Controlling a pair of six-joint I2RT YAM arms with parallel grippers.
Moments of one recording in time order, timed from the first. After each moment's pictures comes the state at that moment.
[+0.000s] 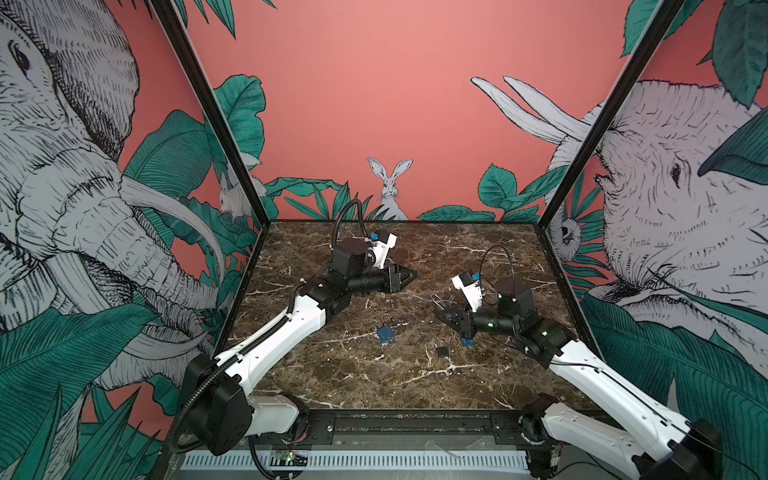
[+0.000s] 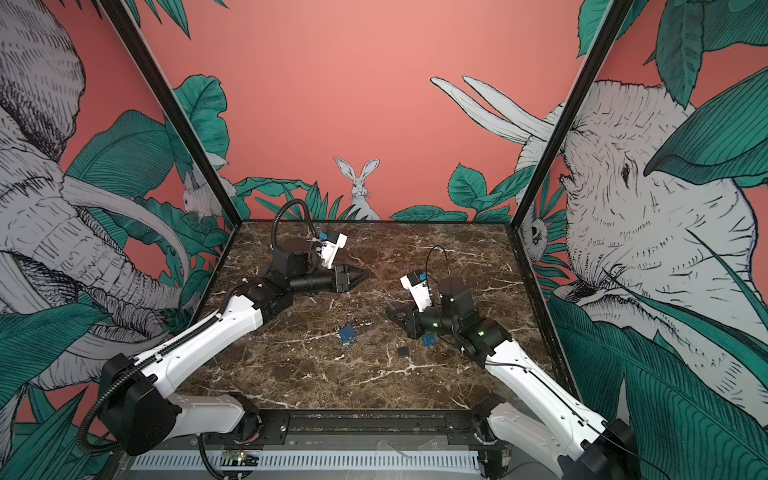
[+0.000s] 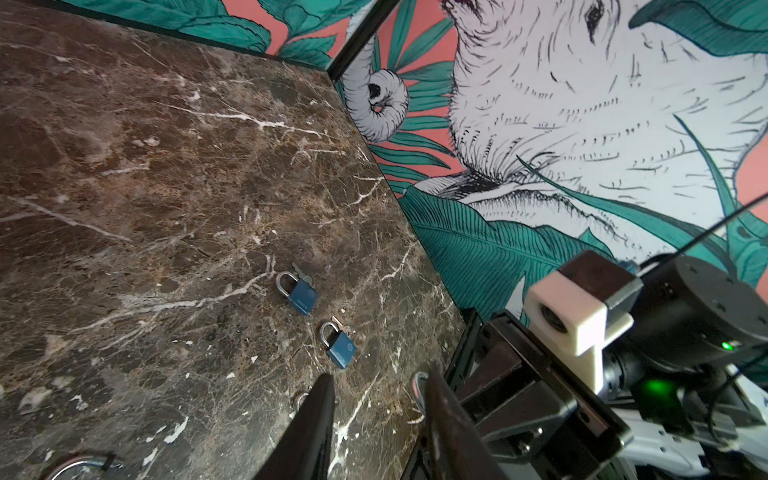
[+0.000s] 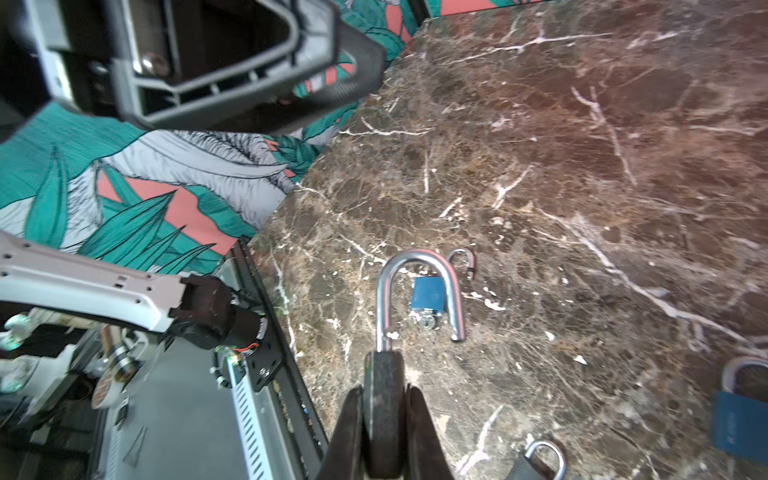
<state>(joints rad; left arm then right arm) -0.62 1.31 1.07 -0.16 0.58 -0.58 0.58 0.95 0.75 -0.31 -0.59 0.30</state>
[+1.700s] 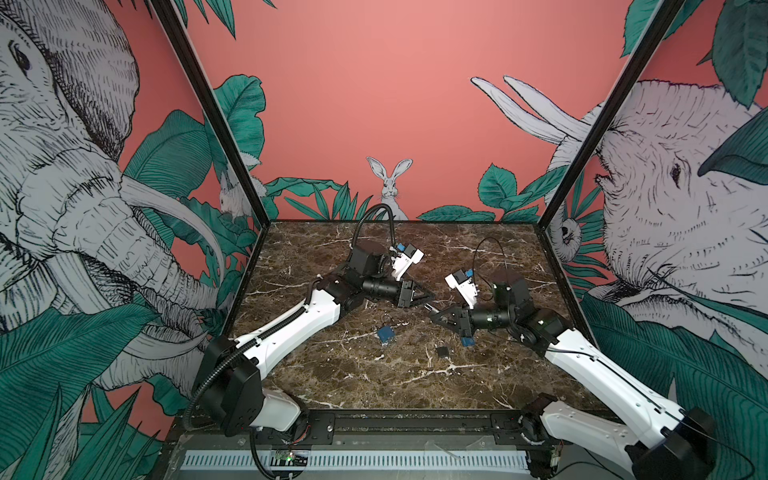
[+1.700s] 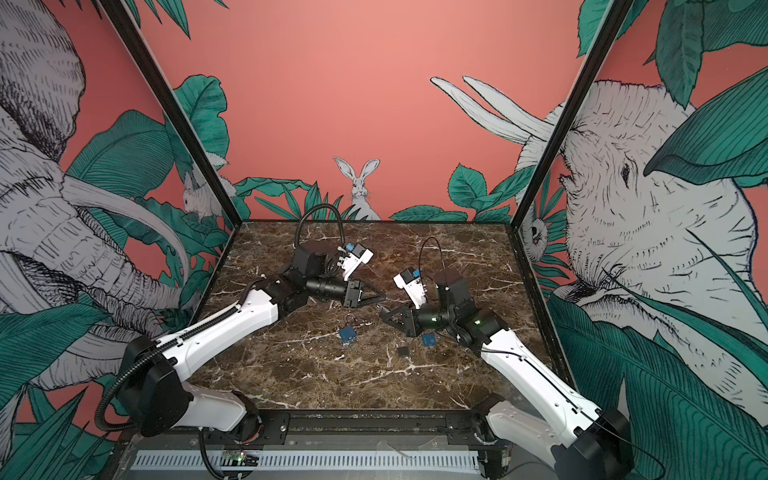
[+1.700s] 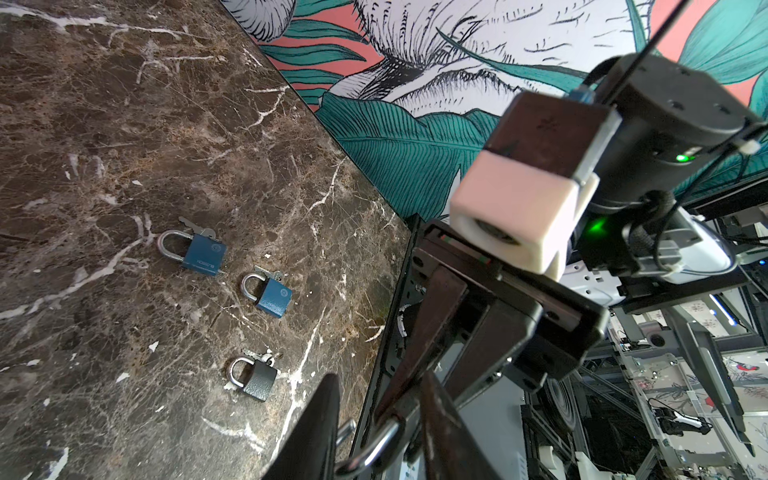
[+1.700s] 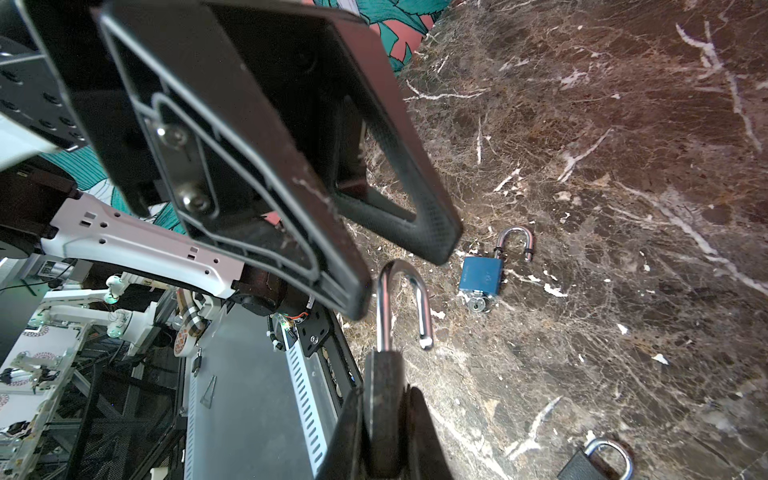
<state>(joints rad) -0.69 1.41 1.12 -0.20 0.86 -0.42 0.55 1.03 0.83 -0.40 -0.75 0.30</state>
